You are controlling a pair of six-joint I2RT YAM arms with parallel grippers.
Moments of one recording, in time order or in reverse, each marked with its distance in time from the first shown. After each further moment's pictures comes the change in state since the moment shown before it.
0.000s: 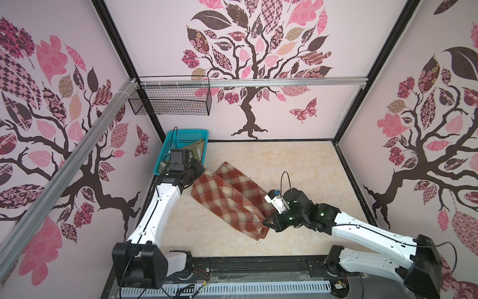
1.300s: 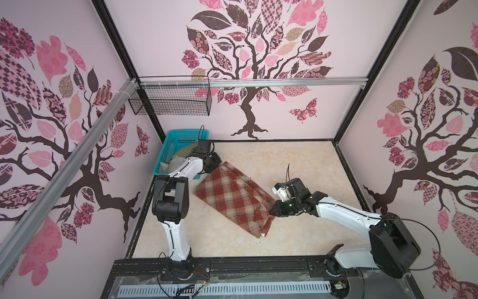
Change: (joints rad) left arm -0.054 0.645 0.317 0.166 0.088 -0.011; right arm -0.303 0.290 0.000 0.044 -0.082 -0.082
